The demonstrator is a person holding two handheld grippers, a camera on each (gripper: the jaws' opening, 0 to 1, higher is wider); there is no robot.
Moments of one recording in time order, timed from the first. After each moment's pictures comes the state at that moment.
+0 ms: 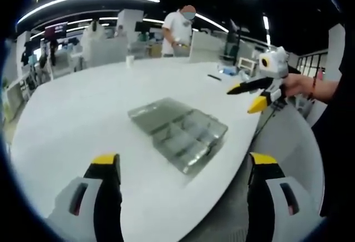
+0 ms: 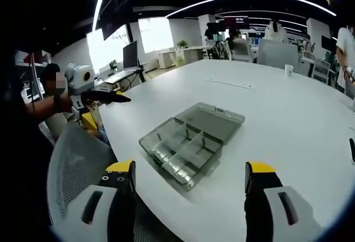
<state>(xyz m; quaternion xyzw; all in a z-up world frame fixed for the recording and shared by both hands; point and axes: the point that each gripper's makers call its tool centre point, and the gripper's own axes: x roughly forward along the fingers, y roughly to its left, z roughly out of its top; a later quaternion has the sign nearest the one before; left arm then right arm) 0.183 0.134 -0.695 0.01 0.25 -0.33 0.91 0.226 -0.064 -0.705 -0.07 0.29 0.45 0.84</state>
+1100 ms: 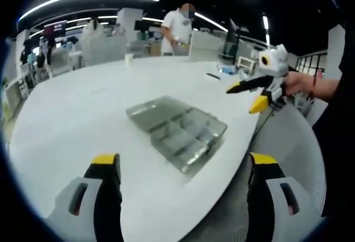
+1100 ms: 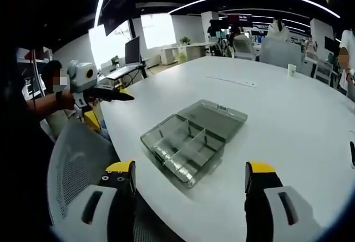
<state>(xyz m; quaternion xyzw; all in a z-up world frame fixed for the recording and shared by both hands) 0.184 0.130 -0.699 0.01 0.26 -0.33 0.91 0.225 -0.061 -0.705 -0.08 0.29 0.46 0.84</state>
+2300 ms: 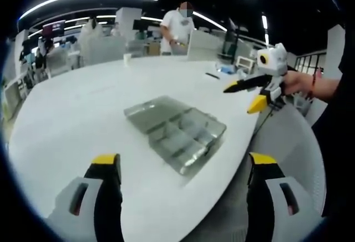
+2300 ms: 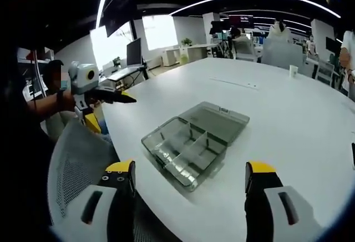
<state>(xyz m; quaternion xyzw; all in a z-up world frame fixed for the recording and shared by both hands) 0.186 0.126 -0.701 0.01 0.26 -0.33 0.91 0.227 -0.056 -0.706 -0.08 0.29 0.46 0.83</state>
